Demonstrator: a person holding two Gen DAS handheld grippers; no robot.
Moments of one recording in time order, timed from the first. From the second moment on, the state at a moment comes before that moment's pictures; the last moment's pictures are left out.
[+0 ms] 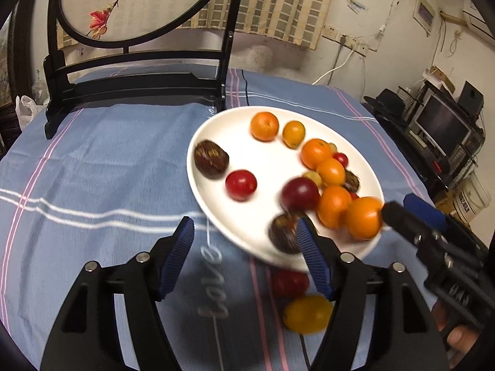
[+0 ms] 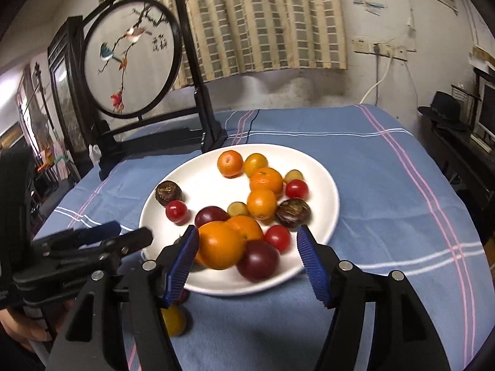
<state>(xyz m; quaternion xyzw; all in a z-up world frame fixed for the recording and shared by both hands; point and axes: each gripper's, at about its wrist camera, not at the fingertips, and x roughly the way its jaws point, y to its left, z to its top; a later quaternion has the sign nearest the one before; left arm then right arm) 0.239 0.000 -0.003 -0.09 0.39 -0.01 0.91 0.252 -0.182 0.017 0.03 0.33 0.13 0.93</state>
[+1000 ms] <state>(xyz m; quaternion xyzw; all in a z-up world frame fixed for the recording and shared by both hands) 0.200 -0.067 -0.047 -0.03 0.45 -0.05 0.89 0.200 -0.212 0.012 0.04 0.34 0.13 0.93</state>
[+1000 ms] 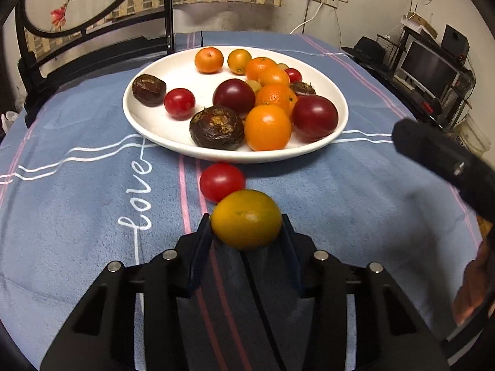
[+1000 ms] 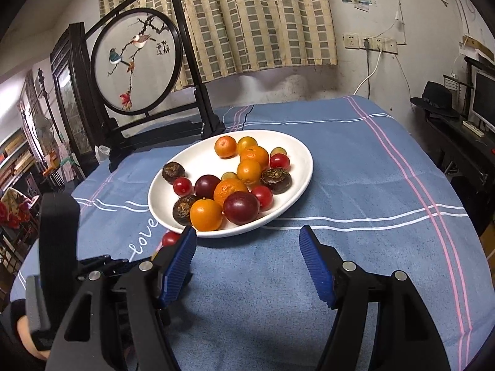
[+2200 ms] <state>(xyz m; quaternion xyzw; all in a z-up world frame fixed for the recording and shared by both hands) 0.183 0.022 0.000 -0.08 0.41 -0.03 0.91 0.213 -0.122 0.014 -0.08 0.37 0.19 0.91</state>
